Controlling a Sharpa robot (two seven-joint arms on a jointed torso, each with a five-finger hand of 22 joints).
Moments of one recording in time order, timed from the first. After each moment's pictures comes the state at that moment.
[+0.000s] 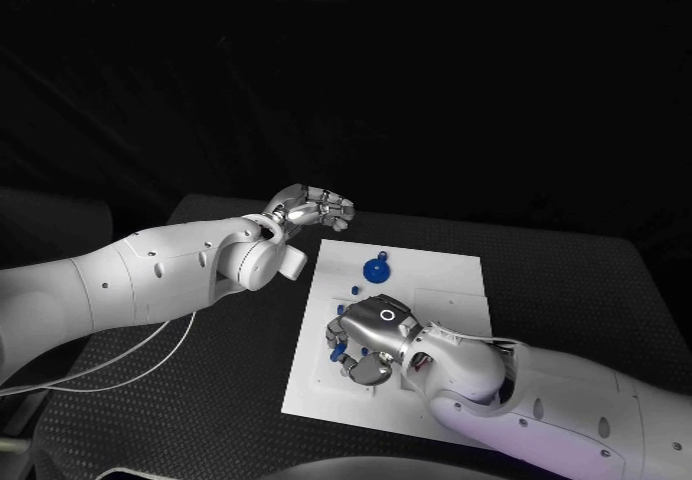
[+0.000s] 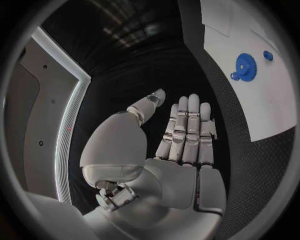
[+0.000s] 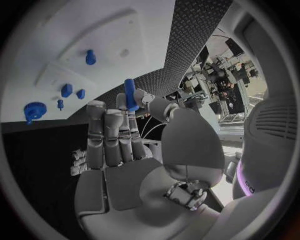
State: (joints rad) left arm 1.20 -0.76 -0.09 1.31 -0.22 -0.28 0.30; left_hand 1.11 -0.12 0.54 -0.24 0.12 0.89 0.17 0.26 0.51 1.19 0.12 0.07 0.22 0.95 0.09 0.57 0.43 0.04 0.70 -0.01 0.53 1.26; right arm 1.00 -0.52 -0.15 1.61 -1.90 -0.36 -0.18; right_hand 1.14 -0.20 0.90 -0.21 0.05 1.04 0.10 0.39 0.48 1.32 0.04 0.17 0.18 1.25 -0.06 1.15 0.82 0.19 1.22 -0.02 0.82 1.31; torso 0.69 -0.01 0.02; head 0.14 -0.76
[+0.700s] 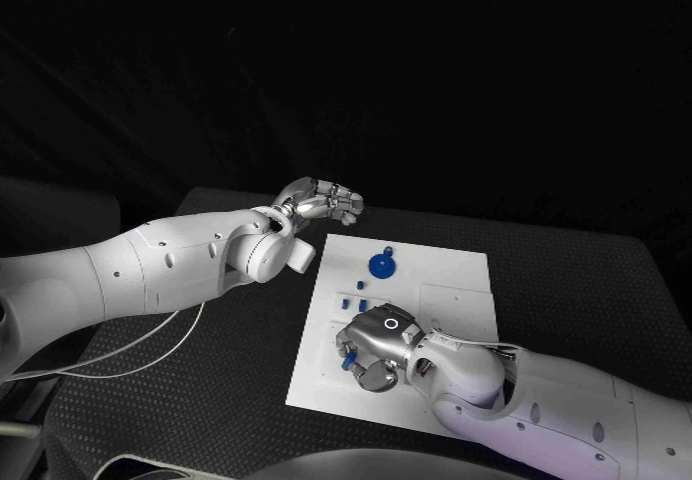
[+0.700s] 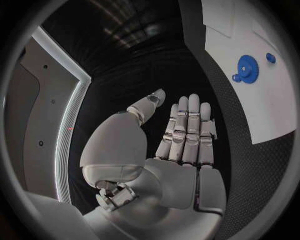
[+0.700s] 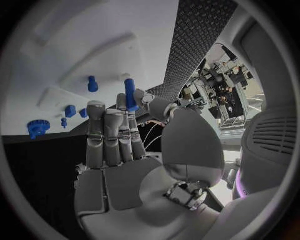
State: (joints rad) left arm 1.20 -0.76 -0.09 1.31 -0.22 -0.28 0.30; left_hand 1.11 -0.12 0.54 -0.24 0.12 0.89 0.17 0.26 0.51 1.19 0.12 0.07 0.22 0.96 0.09 0.57 0.43 0.04 0.70 -0.01 0.52 1.26; right arm 0.99 -0.51 -0.18 1.56 -1.92 -0.31 -0.16; right_hand 1.13 -0.19 0.91 -0.22 0.05 1.04 0.10 0.39 0.48 1.32 0.04 0.16 0.18 1.25 -0.06 1.15 0.82 0.19 1.22 -0.02 0.82 1.31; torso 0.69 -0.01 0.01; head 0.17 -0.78
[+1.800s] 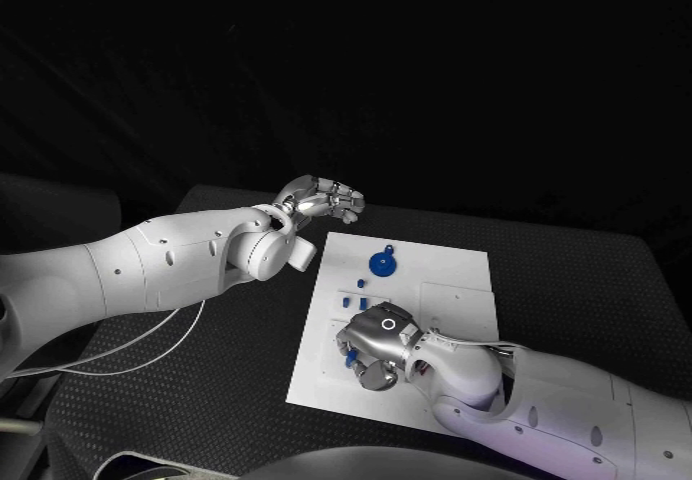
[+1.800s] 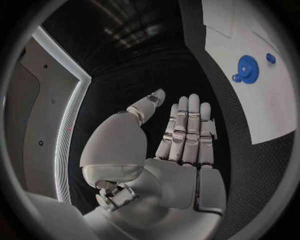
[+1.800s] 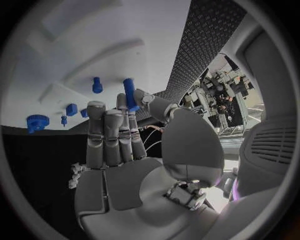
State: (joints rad) left arm 1.20 -0.76 -0.09 1.31 -0.22 -0.28 0.30; left_hand 1.11 -0.12 0.54 -0.24 0.12 0.89 0.17 0.26 0.51 1.19 0.12 0.07 0.22 0.96 0.09 0.57 0.44 0.04 0.70 -0.01 0.52 1.27; right arm 0.99 -0.50 -0.19 1.56 -2.00 -0.29 -0.18; right_hand 1.13 -0.19 0.91 -0.23 0.04 1.04 0.10 0.39 0.48 1.32 0.04 0.17 0.19 1.25 -0.07 1.15 0.82 0.19 1.22 -0.02 0.83 1.31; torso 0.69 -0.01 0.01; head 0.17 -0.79
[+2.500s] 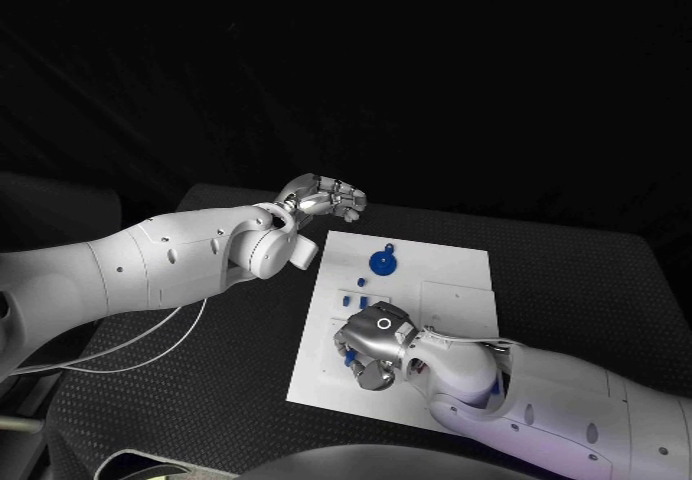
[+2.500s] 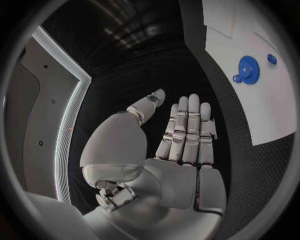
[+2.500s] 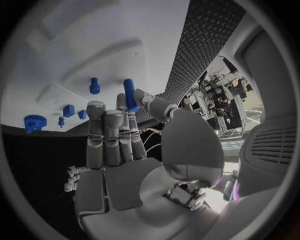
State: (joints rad) left arm 1.20 -0.75 -0.09 1.31 -0.22 -0.28 0.30; left_hand 1.11 -0.12 0.54 -0.24 0.12 0.89 0.17 0.26 0.51 1.19 0.12 0.07 0.22 0.96 0.09 0.57 0.44 0.04 0.70 -0.01 0.52 1.27; right arm 1.00 -0.48 -0.19 1.56 -2.01 -0.25 -0.18; right_hand 1.13 -0.19 0.91 -0.23 0.04 1.04 0.10 0.39 0.48 1.32 0.04 0.17 0.19 1.25 -0.07 1.15 0.82 0.19 1.22 -0.02 0.83 1.31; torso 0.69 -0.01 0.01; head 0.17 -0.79
